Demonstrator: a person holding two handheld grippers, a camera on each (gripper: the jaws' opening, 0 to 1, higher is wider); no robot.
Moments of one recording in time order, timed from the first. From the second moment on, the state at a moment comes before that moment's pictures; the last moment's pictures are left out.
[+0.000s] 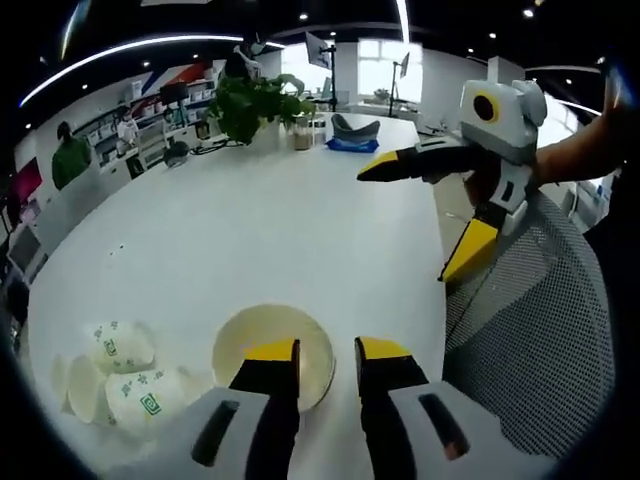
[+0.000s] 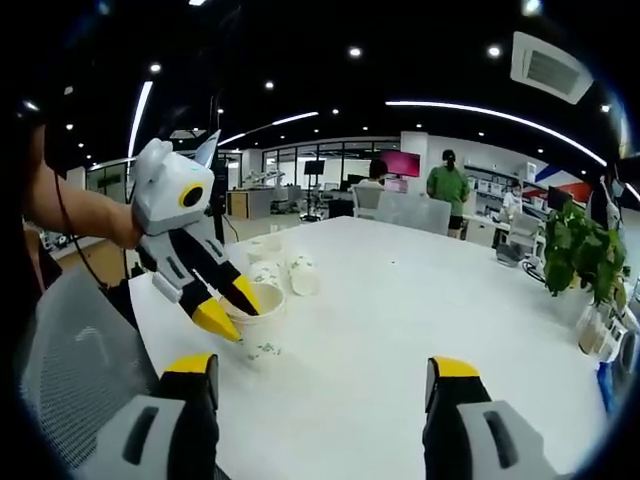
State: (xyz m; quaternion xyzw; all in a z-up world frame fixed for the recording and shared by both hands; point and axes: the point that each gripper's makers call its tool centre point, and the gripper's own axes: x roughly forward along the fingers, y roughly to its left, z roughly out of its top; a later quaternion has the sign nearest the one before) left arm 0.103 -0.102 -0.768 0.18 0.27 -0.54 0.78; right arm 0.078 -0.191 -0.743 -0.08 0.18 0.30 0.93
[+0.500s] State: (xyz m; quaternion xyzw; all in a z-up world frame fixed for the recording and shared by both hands) left arm 0.135 -0.079 -0.728 0.08 0.22 -0.51 0.83; right arm 0.079 -0.193 -0.745 -0.08 0.18 0.30 0.93
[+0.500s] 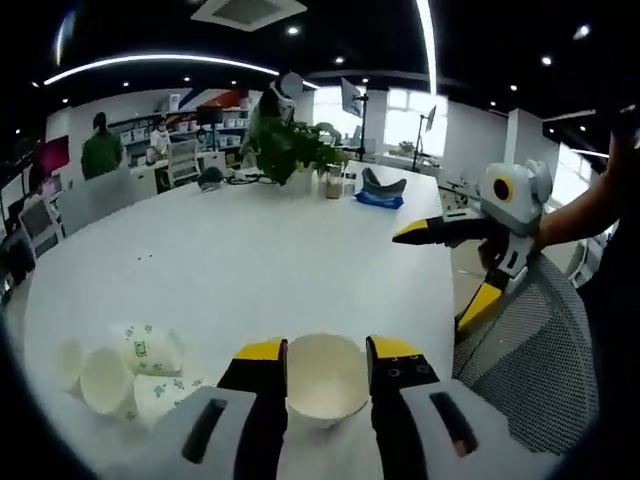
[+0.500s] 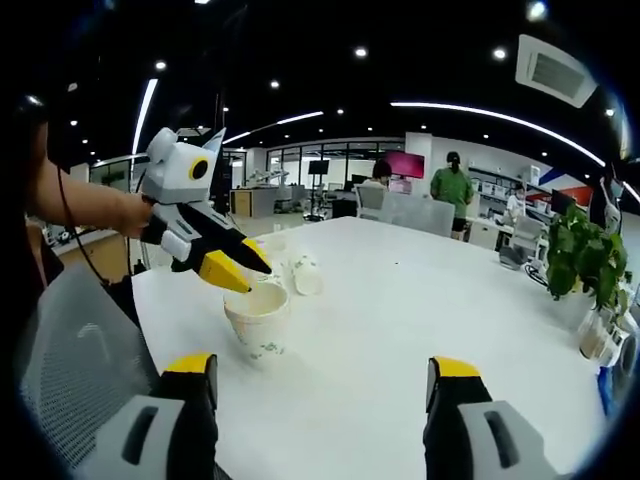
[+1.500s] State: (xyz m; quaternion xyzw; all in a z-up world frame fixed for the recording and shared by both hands) left arm 0.245 0.043 -0.733 0.14 0.22 -0.39 0.89; right arm 0.081 -0.195 -0.742 -0.07 0.18 0.29 0.94
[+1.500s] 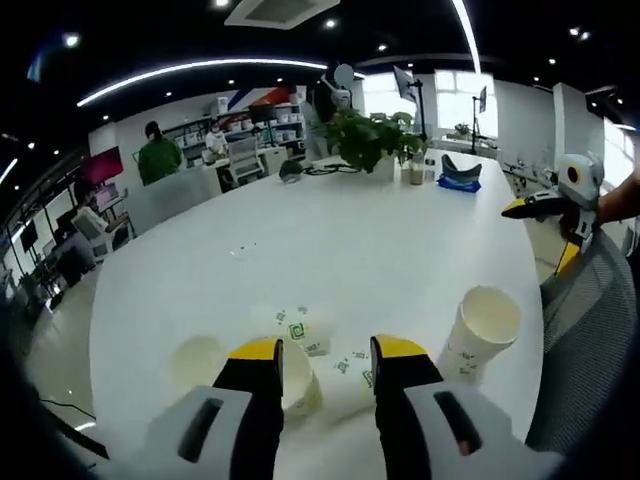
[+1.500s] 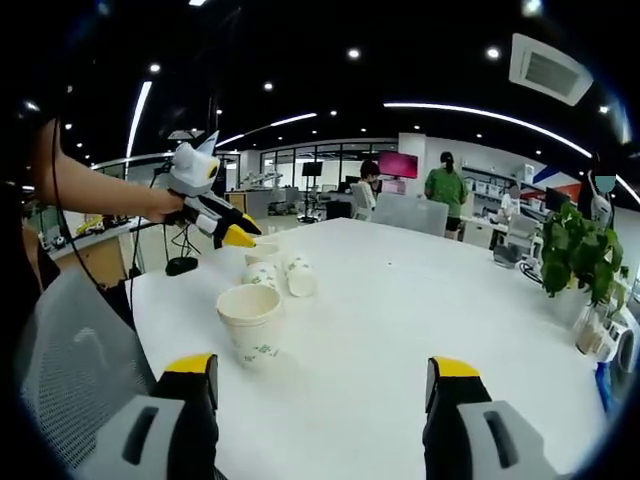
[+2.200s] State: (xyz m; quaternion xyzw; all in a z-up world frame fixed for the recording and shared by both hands) left arm 0.251 0.051 -0.764 0.16 0.26 -0.40 0.86; right arm 0.081 -0.197 -0.746 -0.08 0.18 0.29 0.94
